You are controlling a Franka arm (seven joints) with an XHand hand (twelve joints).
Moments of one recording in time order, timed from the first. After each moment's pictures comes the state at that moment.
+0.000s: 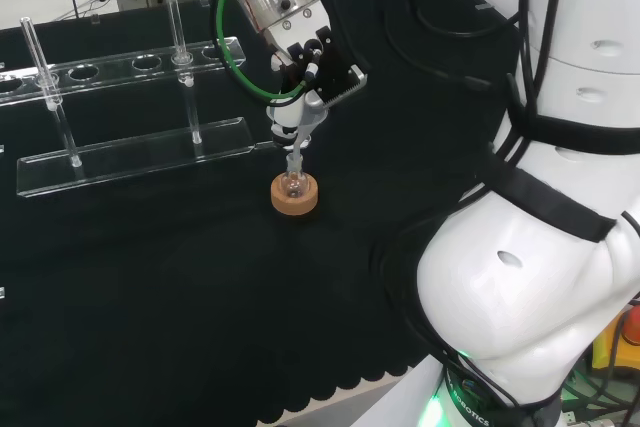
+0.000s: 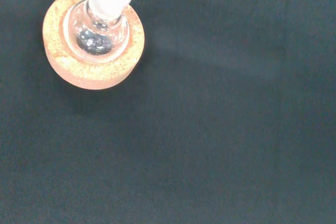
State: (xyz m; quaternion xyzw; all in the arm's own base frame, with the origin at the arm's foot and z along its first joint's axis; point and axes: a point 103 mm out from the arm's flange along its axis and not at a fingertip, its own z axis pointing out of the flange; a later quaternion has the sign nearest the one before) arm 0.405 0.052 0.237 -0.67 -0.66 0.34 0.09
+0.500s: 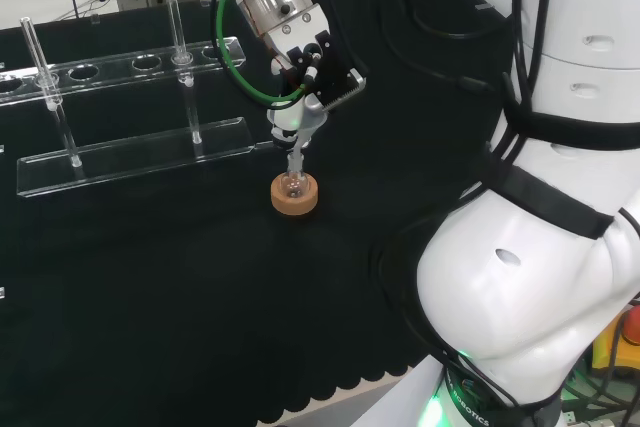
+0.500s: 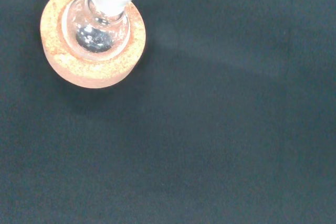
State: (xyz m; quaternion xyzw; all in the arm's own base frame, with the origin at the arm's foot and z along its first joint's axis) arm 0.408 0.051 0.229 -0.67 -0.65 0.34 0.09
